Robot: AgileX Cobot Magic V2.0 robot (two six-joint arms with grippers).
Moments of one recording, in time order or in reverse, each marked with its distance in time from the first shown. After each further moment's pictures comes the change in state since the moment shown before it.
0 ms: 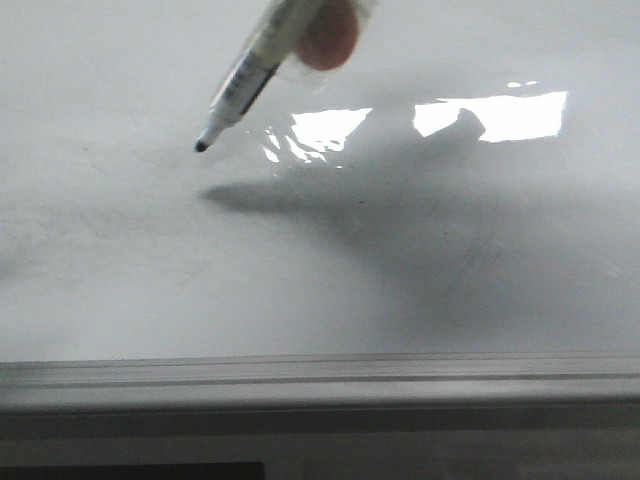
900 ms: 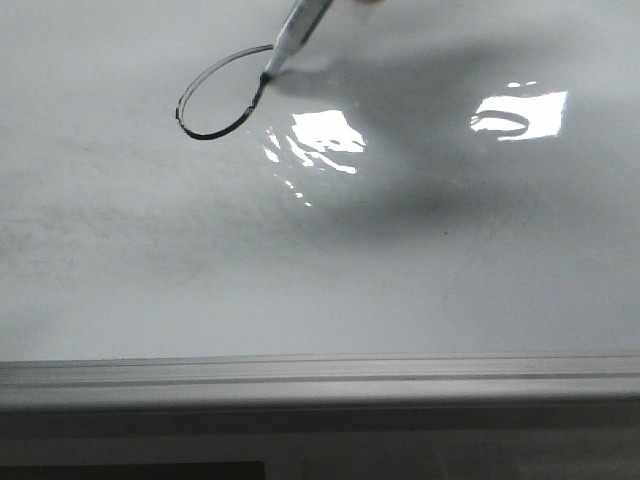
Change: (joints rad) left arm 0.033 -0.020 0.000 -0.004 0.007 -0.002; right arm -0.126 0.081 -0.175 -0.062 0.102 0.014
